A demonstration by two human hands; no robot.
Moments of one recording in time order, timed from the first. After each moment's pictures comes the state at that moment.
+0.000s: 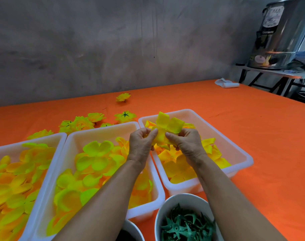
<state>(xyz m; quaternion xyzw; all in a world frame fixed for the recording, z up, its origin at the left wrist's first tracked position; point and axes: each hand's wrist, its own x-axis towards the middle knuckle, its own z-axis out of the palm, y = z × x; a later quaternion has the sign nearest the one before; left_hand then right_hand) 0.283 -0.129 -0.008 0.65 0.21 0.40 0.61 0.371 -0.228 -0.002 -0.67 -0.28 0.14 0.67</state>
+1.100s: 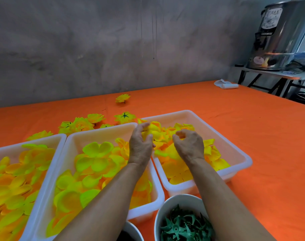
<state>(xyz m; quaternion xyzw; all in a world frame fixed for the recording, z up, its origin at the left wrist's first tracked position) 0.285 -0.133 -0.008 0.68 0.23 0.44 0.53 0.375 -0.227 0.000 -0.87 -0.24 -0.05 0.42</state>
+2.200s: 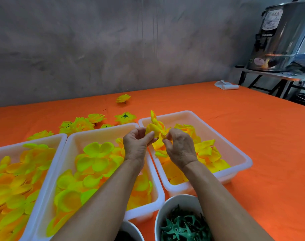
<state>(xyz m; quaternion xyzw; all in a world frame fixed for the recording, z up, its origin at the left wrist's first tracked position) 0.283 -0.125 -0.006 0.53 0.20 0.45 0.70 0.357 -0.218 0.000 -0.84 -0.40 -0.13 0.35</state>
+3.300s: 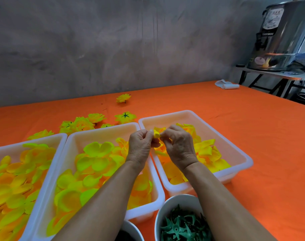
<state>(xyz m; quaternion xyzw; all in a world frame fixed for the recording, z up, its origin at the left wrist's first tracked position) 0.283 -0.129 -0.008 0.63 0.21 0.41 0.63 0.353 -0.220 0.005 -0.73 -0.48 -0.21 0.42</state>
